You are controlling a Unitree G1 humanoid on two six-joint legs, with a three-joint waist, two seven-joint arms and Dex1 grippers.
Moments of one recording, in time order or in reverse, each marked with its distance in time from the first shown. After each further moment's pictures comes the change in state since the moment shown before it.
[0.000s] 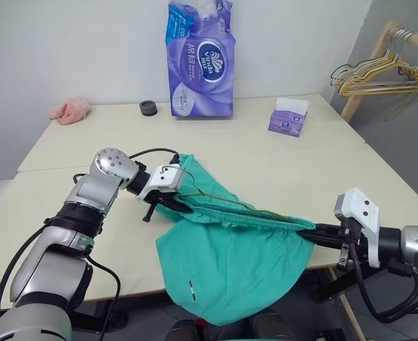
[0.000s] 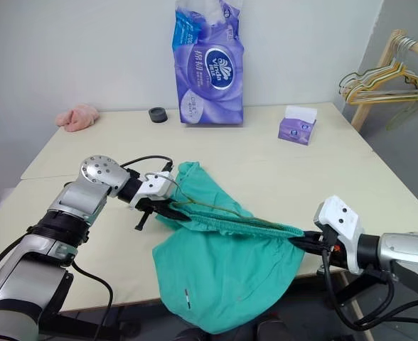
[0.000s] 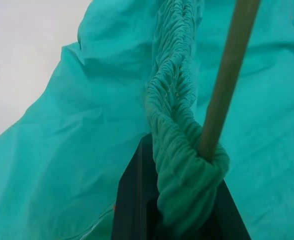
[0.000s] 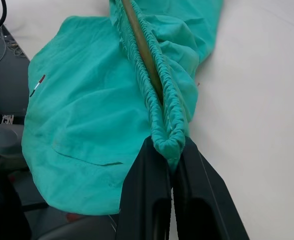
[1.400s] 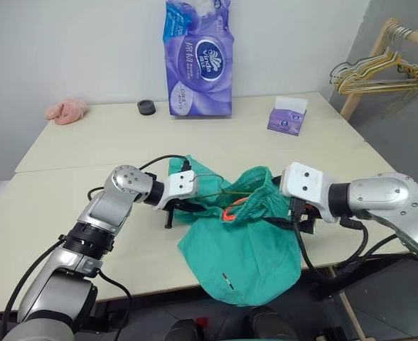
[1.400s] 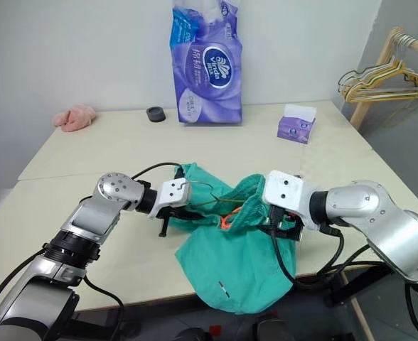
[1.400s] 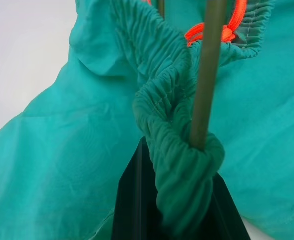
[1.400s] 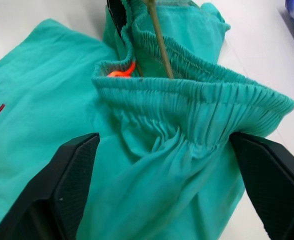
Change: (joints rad) left arm 0.157 -0.059 0.031 -0.284 0.067 0.218 0.281; right arm -0.601 -0.023 0.498 0.053 -0.335 0.063 0.033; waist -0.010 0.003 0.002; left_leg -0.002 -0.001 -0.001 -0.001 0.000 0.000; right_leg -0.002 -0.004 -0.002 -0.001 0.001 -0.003
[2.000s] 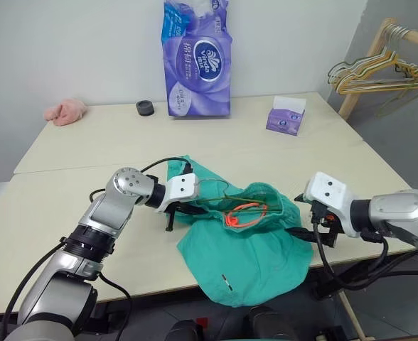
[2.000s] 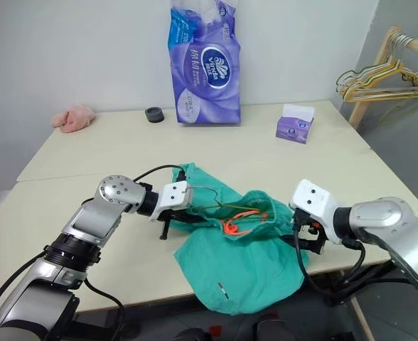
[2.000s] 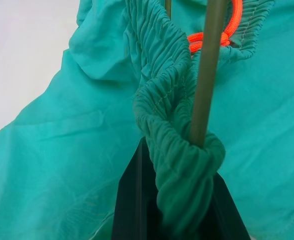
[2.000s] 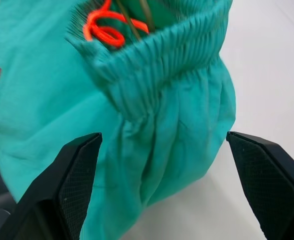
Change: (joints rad) left arm 0.016 -0.004 -0.001 -0.019 0.001 -0.001 -0.003; right arm 0.161 -0.004 -0.045 0.101 0.008 0.029 -0.010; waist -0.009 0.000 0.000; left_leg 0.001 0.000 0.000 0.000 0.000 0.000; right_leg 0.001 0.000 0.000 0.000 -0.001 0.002
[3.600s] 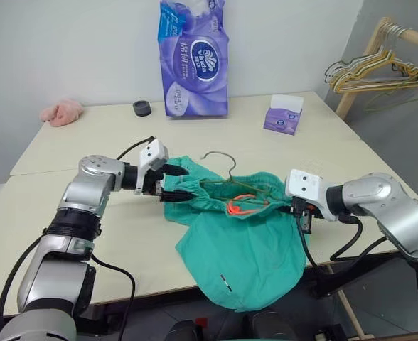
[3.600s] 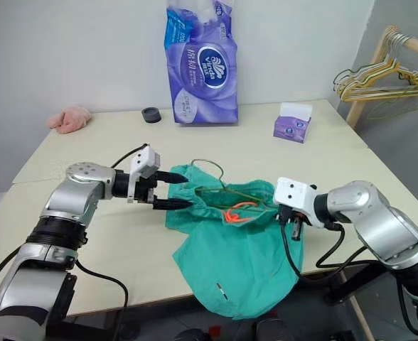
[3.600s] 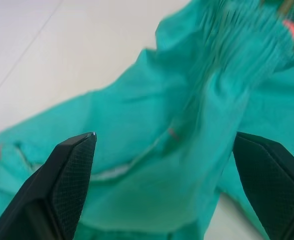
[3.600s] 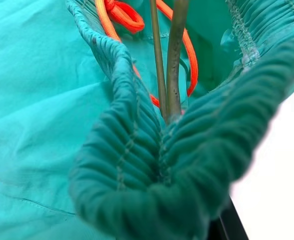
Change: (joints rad) left arm -0.120 0.026 0.169 0.321 -0.163 0.113 -0.091; right arm -0.151 0.071 0.157 0.172 -0.244 -0.181 0.219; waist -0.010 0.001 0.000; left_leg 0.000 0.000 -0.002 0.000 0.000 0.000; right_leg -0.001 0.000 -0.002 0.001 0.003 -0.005
